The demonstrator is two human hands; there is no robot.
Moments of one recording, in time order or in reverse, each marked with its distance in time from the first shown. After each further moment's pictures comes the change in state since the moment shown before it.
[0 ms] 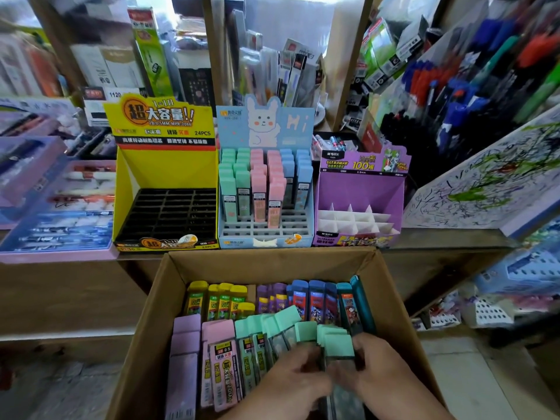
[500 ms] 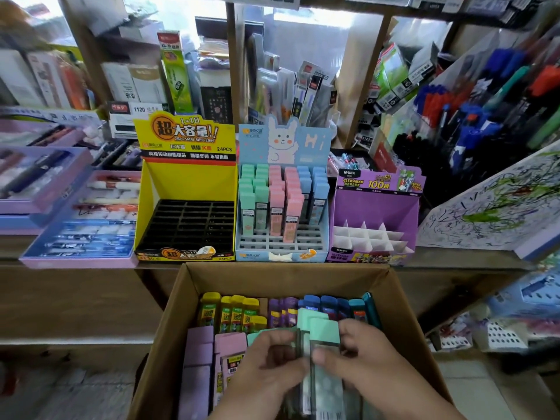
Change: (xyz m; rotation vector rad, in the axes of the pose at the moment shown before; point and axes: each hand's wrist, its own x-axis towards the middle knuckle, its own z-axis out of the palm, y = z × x) left_hand -0.010 0.000 -0.034 -0.316 0.307 0.128; right_hand 0.011 -0.041 0.008 0.175 -0.127 -0.166
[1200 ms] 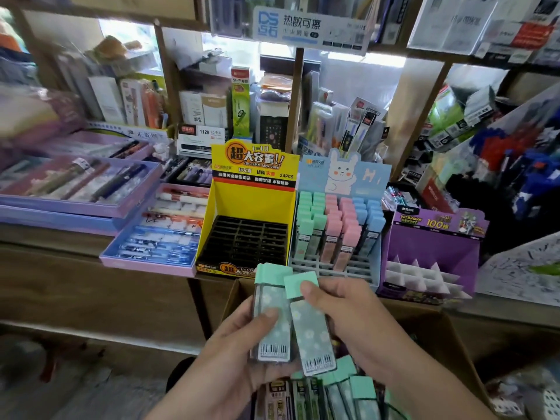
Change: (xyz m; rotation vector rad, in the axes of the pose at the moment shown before) left_hand -0.011 0.066 -0.088 -0.381 -0.234 0.146; right_hand 0.035 -0.107 0.062 0.167 -0.085 -0.295
